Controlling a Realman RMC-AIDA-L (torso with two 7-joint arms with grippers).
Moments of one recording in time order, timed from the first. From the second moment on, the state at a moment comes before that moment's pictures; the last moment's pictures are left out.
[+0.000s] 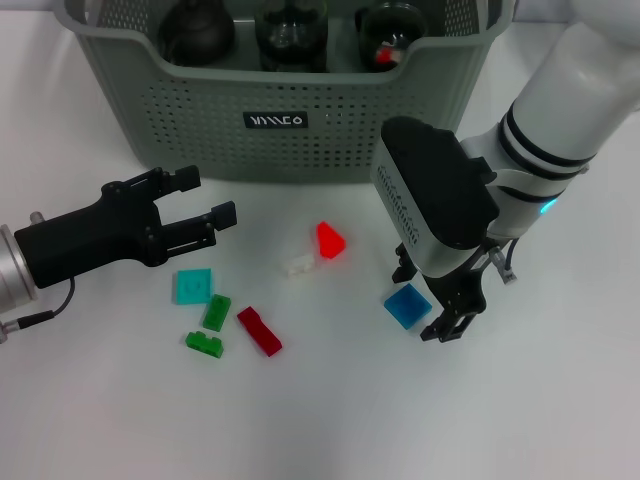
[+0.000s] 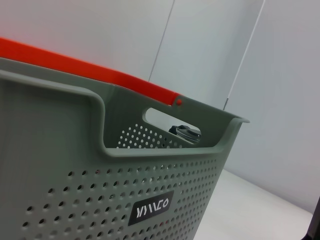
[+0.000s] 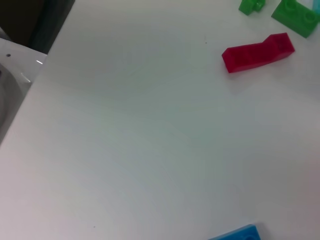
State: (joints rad) left arm -0.38 -2.11 0.45 0.51 1.98 1.59 -1.20; right arm 0.95 2.10 -1.70 -0.81 -2.41 -1.42 1.69
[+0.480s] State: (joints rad) left arm -0.38 -2.11 0.45 0.51 1.98 1.58 -1.20; right arm 0.97 2.11 -1.69 -0.77 -2.41 -1.39 1.67
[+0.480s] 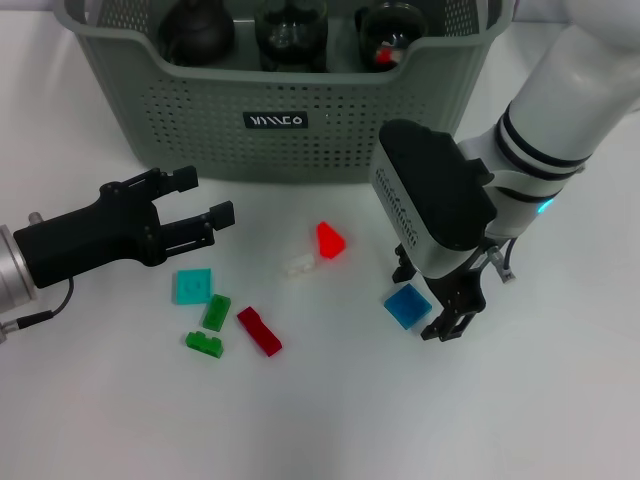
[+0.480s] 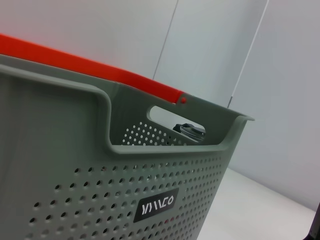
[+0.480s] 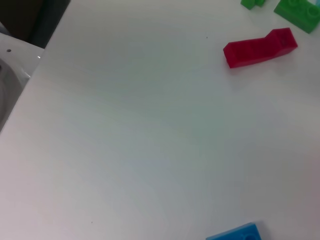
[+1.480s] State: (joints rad) left arm -0.38 -2.11 0.45 0.51 1.98 1.56 -1.20; right arm 0.98 2.11 -1.70 -0.74 -2.41 -1.38 1.67
